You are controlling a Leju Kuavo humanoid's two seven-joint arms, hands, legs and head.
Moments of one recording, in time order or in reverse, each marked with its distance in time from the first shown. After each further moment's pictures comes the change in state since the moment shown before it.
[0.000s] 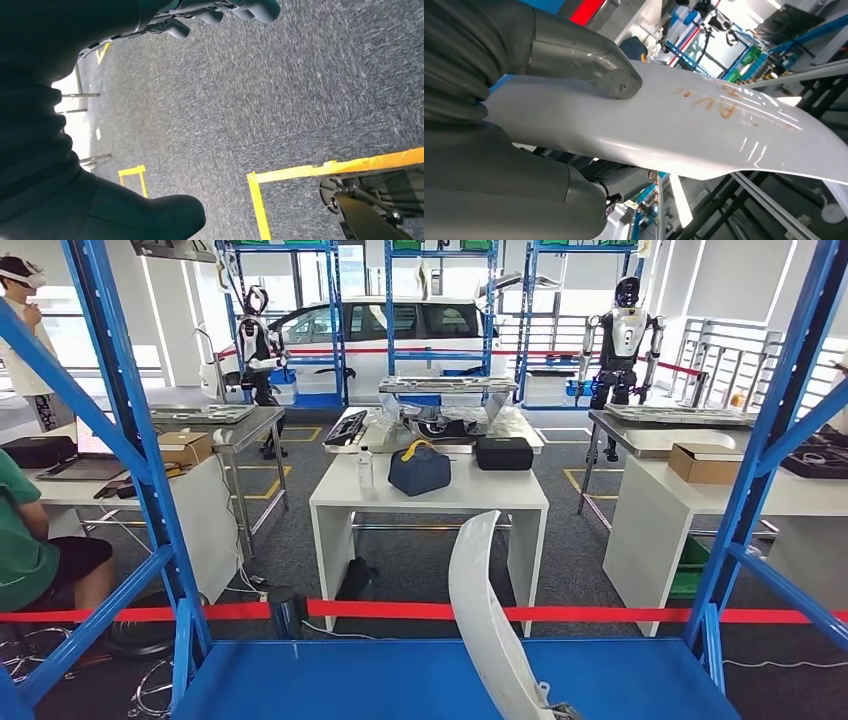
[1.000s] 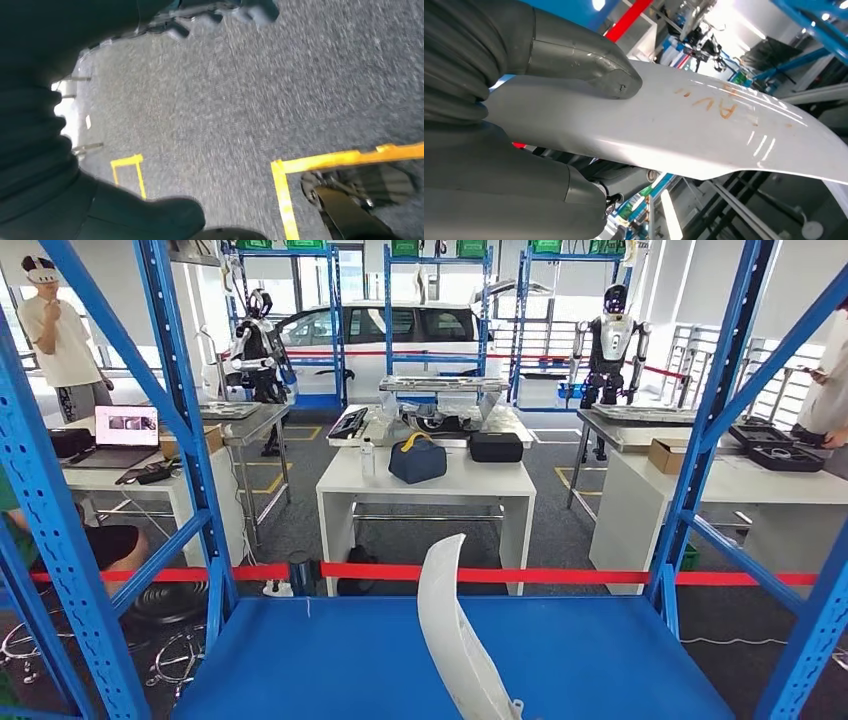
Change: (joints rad) left arm 0.016 -0.032 0.022 0.000 0.019 0.042 -0.036; right arm 0.024 -0.009 0.041 0.027 -0.036 0.022 -0.042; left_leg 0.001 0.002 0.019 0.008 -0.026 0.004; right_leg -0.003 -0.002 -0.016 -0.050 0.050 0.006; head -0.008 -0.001
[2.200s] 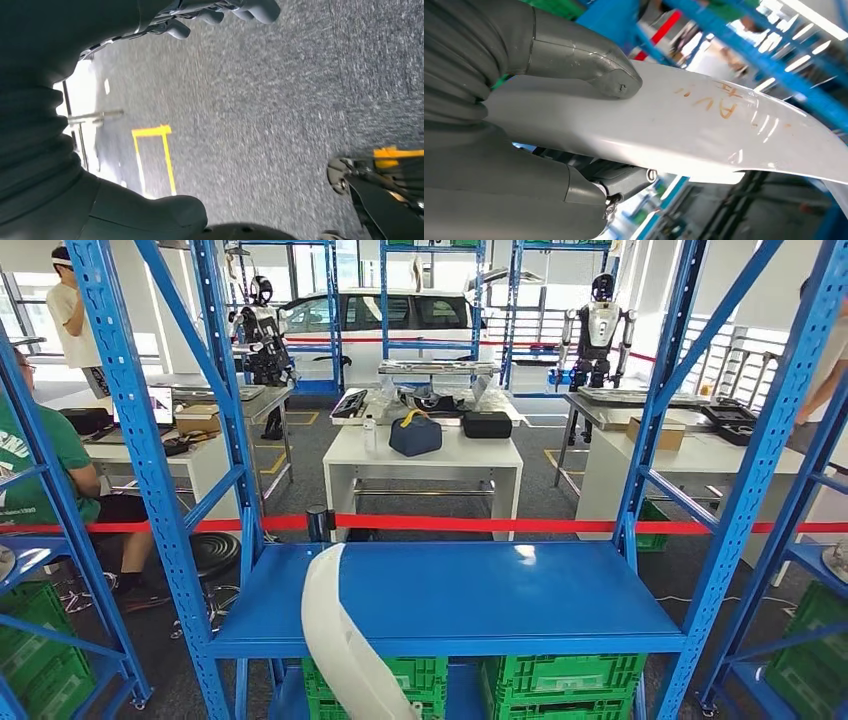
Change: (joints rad) left arm 0.043 -0.013 0.120 0.005 0.004 0.042 -0.017; right arm -0.193 0.028 0.232 0.195 -0.111 -0.009 -0.003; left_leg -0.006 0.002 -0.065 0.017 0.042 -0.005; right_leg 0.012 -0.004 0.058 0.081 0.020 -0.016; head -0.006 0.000
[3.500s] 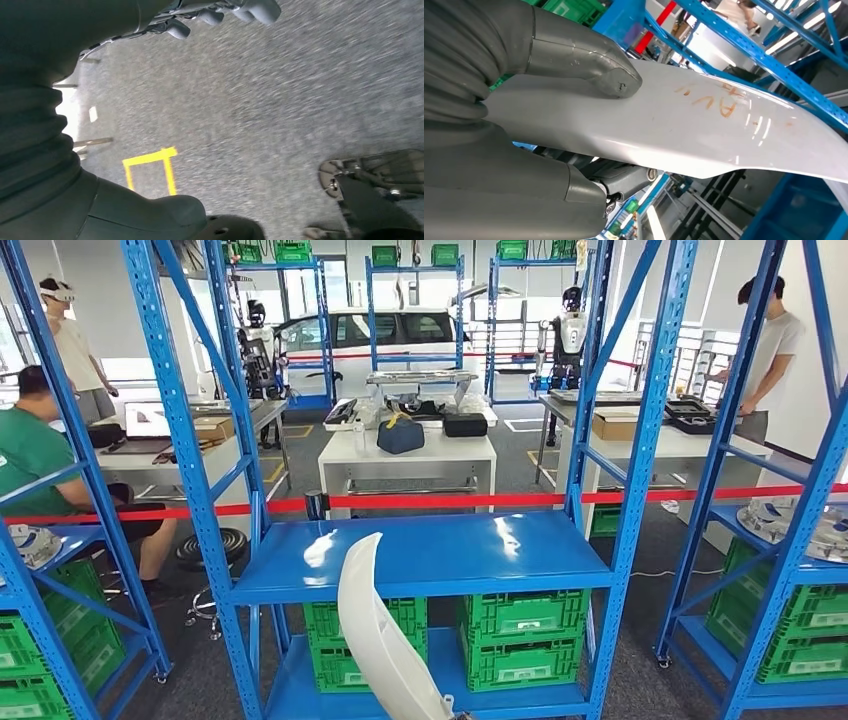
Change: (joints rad) left arm -0.047 -0.002 -0.078 -0.012 -0.034 0.009 -0.011; right arm 0.058 0.030 -0.092 -0.076 0.093 0.021 0.020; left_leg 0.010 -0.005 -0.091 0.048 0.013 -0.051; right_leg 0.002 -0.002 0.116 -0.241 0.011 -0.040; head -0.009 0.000
